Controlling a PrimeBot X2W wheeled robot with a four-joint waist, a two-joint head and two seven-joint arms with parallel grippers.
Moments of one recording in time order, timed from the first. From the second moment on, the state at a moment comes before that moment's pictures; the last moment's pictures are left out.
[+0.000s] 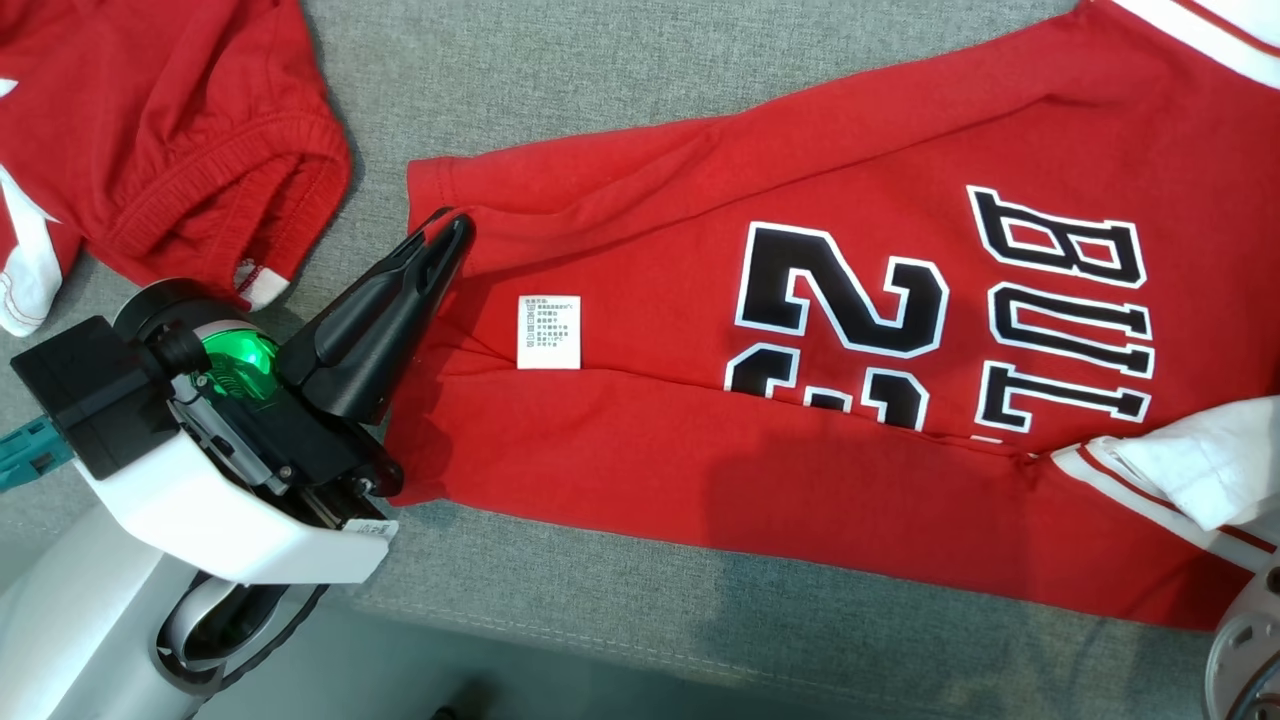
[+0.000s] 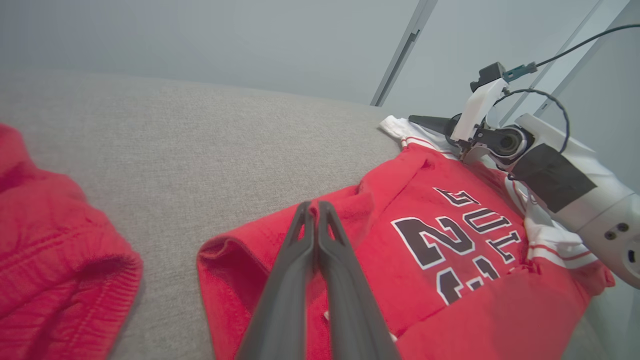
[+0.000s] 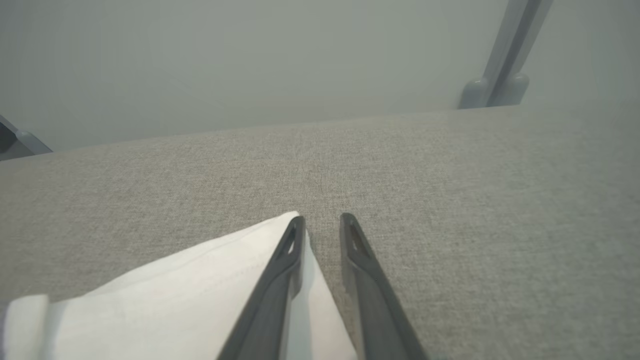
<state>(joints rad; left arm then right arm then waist) -0.50 0.62 -0.59 -0.21 -0.86 -0.13 -0.26 -0.98 -0.07 -0.34 0.24 -0.02 0.13 0.38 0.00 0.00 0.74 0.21</state>
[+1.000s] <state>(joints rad) -0.50 0.61 -0.59 -0.19 -0.88 -0.13 -0.26 -0.97 -0.07 -0.28 0.21 -0.02 0.13 0.48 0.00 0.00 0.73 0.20</state>
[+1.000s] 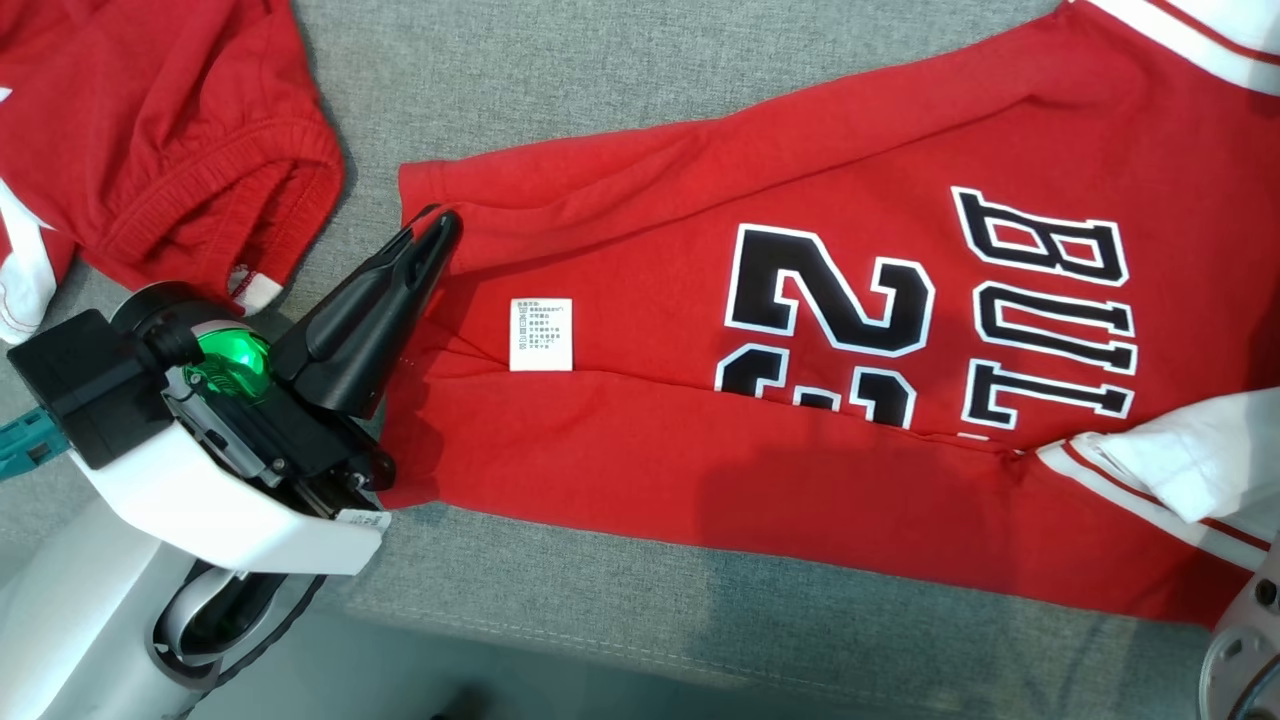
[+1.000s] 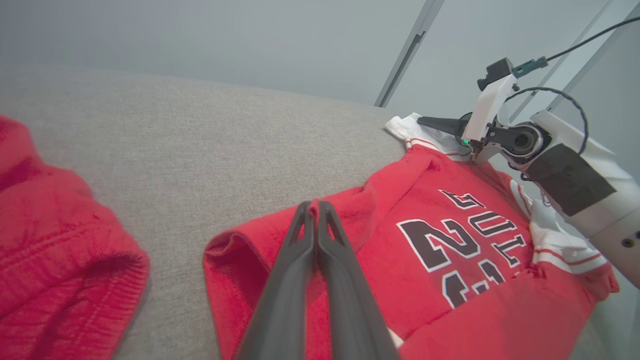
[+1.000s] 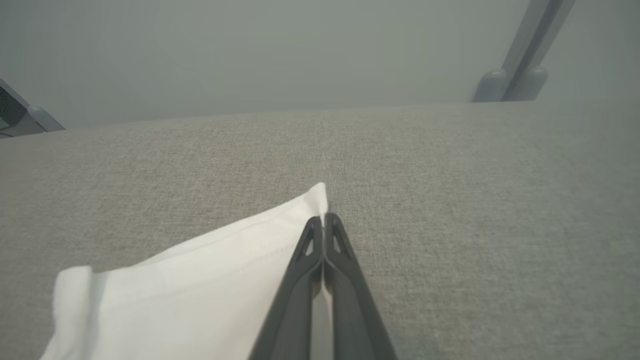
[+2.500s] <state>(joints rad) -0.33 0.65 -0.56 0.13 -0.87 -0.13 -0.26 -0.16 -0.04 -0.08 -0.08 0.52 0.13 0.18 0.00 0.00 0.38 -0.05</state>
